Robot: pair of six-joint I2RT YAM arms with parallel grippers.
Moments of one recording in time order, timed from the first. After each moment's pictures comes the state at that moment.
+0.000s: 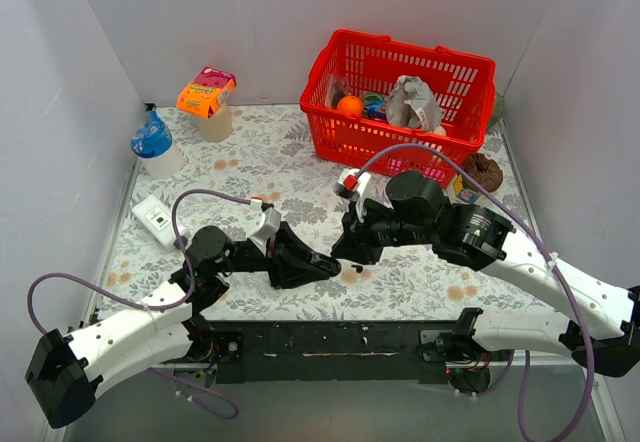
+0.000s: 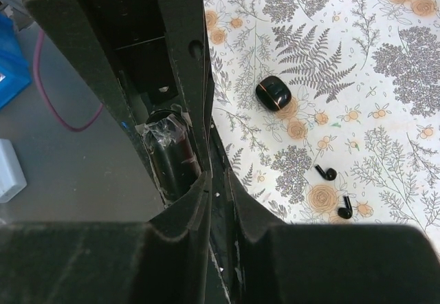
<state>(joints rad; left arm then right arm) -0.81 0.77 0.43 0.57 0.78 -0.46 1.07 1.08 1.25 -0.68 -0.31 0.18</state>
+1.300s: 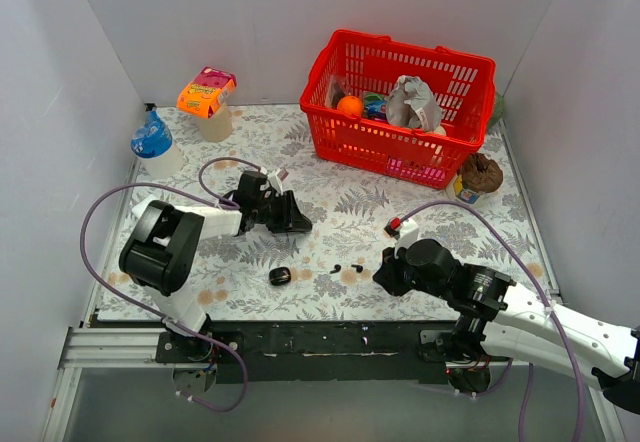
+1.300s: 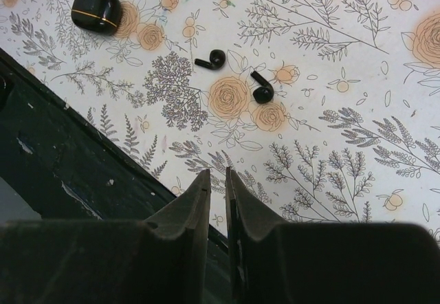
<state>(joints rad) -0.39 1.70 0.75 0.16 0.52 -0.53 1.07 0.66 0.50 -0.48 0.13 0.50</state>
